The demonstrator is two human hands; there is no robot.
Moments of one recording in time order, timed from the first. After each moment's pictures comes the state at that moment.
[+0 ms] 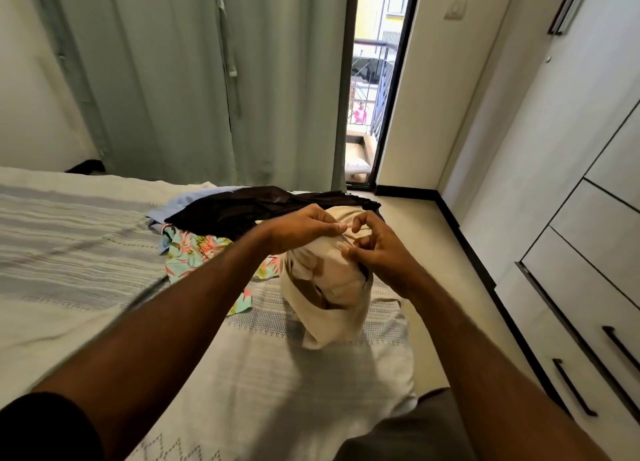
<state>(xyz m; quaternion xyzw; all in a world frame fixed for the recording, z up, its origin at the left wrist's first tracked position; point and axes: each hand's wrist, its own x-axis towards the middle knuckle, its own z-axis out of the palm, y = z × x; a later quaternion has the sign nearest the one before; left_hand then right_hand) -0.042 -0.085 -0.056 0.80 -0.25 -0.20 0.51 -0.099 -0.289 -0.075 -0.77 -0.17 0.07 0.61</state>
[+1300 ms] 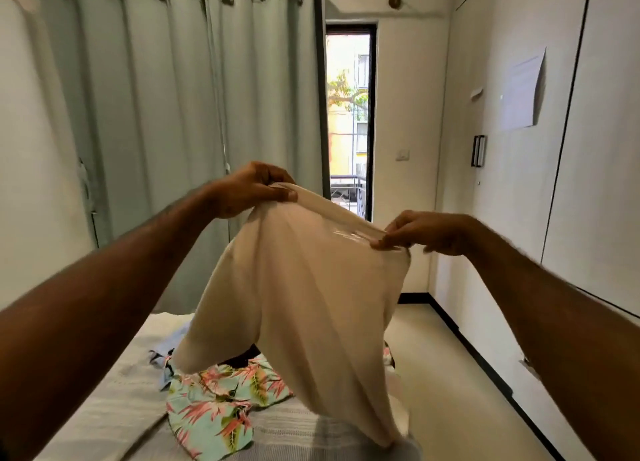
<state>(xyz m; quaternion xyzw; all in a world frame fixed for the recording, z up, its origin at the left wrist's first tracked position) -0.087 -0.028 0.227 0.84 -0.33 0.07 0.42 -0.127 -0.359 0.181 -0.92 -0.13 0.07 0.36</state>
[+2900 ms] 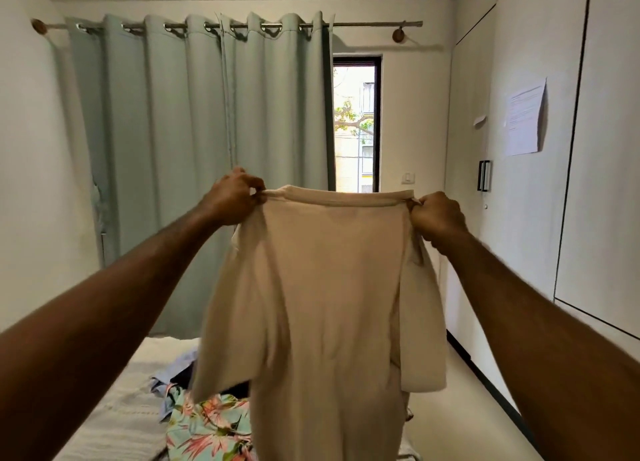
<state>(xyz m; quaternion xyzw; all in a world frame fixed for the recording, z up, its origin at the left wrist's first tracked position) -0.073 -0.005 0.249 0.92 -0.09 0.34 0.20 -0.090 -0.340 0.213 -0.87 0.11 -0.33 0.34</state>
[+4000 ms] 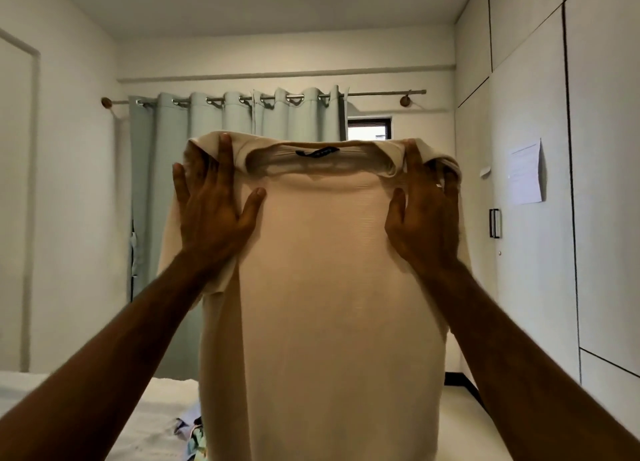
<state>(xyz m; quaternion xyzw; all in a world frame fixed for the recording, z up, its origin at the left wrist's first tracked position) -0.197 0.038 0.272 0.73 -0.10 0.67 0.11 -0.201 -0.267 0.262 -0.65 -0.17 -0.71 0.21</state>
